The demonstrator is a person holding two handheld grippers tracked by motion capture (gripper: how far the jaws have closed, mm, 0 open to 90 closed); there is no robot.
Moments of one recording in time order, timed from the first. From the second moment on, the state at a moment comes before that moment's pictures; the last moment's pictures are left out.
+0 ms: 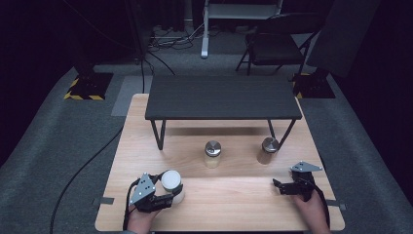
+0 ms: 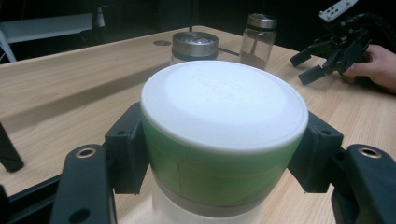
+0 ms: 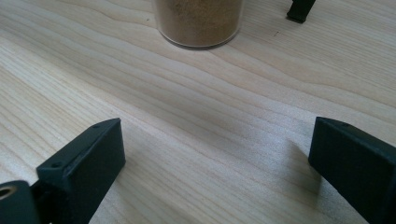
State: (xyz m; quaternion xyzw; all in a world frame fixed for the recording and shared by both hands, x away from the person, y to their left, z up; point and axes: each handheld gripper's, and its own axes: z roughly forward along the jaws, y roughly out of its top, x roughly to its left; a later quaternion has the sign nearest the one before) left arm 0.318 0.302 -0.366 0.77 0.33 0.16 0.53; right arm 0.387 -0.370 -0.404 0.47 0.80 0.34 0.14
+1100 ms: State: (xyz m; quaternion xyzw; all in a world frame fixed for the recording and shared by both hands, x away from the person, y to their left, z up) left arm 0.382 0.263 -0.273 0.75 0.32 0.18 0.55; right arm 0.385 -0.369 -0.403 0.47 0.80 0.34 0.14
